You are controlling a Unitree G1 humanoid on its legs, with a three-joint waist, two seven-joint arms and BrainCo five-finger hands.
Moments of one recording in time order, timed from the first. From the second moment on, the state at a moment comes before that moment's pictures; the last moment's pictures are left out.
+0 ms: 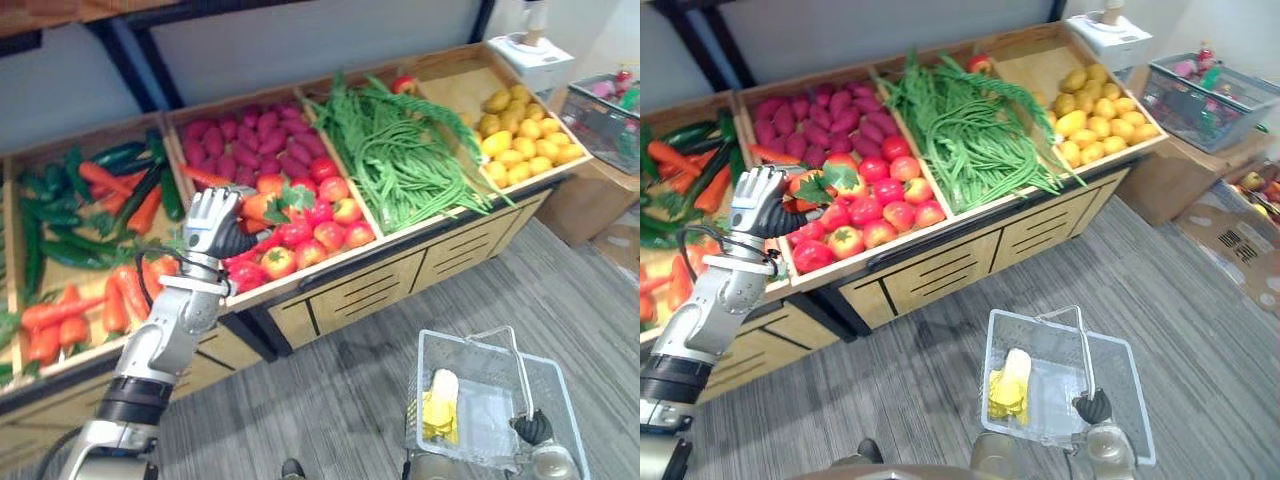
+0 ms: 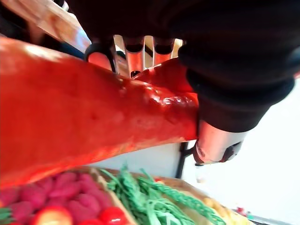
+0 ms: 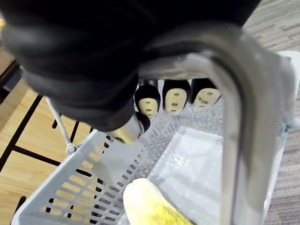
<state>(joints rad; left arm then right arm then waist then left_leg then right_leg) -0.31 0.64 -0.08 0.12 0.67 -0.25 0.38 0.06 -0.31 -0.21 0.88 -0.39 -0.13 -0.12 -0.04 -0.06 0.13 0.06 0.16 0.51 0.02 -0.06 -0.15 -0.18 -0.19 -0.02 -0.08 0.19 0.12</state>
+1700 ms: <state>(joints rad) -0.45 0.42 -0.93 0.24 0.57 -0.45 0.11 -0.11 -0.89 0.44 0.04 -0.43 -0.30 0.05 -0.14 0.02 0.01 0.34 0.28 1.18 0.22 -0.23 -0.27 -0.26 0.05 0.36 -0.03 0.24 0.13</state>
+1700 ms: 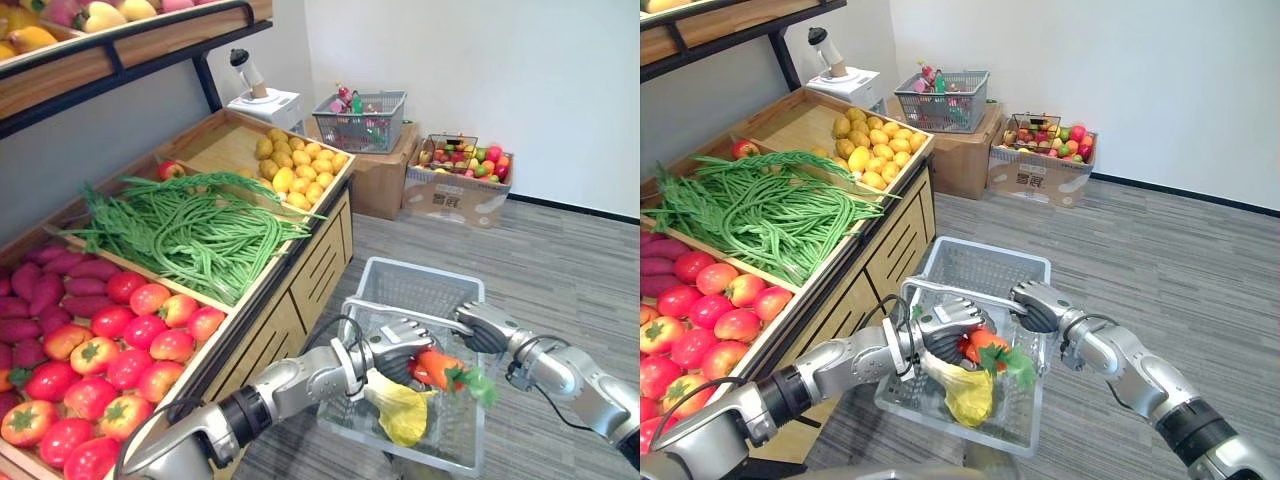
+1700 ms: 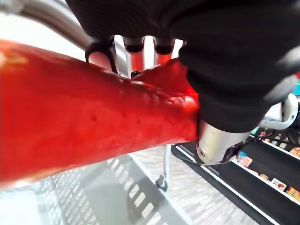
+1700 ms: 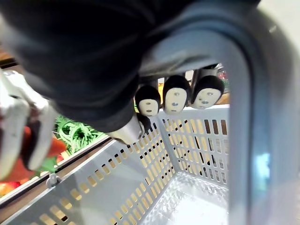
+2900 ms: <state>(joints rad) -0.47 0.28 -0.93 0.61 0.73 -0.37 0.10 -0.20 -0.88 0.49 -0.05 -0.41 -0.31 0.09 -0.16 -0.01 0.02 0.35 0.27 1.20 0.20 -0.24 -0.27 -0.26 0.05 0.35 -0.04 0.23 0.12</state>
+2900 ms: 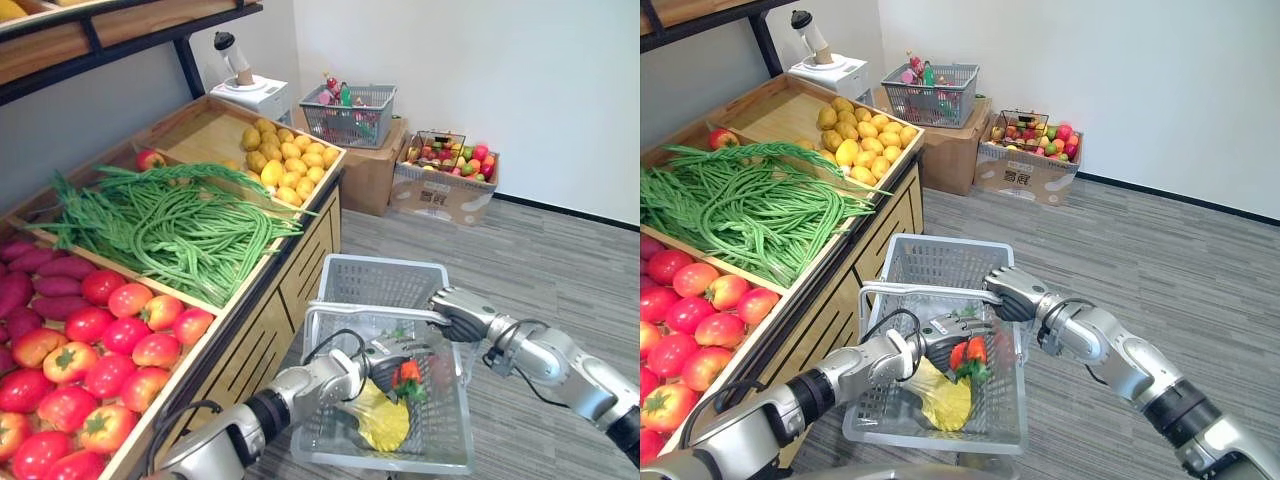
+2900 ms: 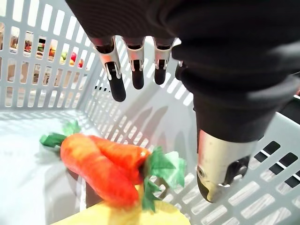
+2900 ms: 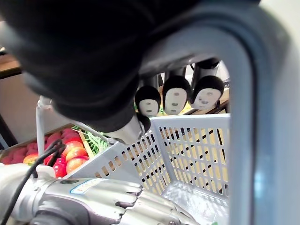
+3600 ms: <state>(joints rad) -0.39 0.33 -0.84 0.00 0.47 -0.40 0.03 0.06 -0.61 0.09 0.31 -0.42 -0.22 0.09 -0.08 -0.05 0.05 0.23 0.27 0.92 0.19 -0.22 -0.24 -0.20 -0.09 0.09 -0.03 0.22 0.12</state>
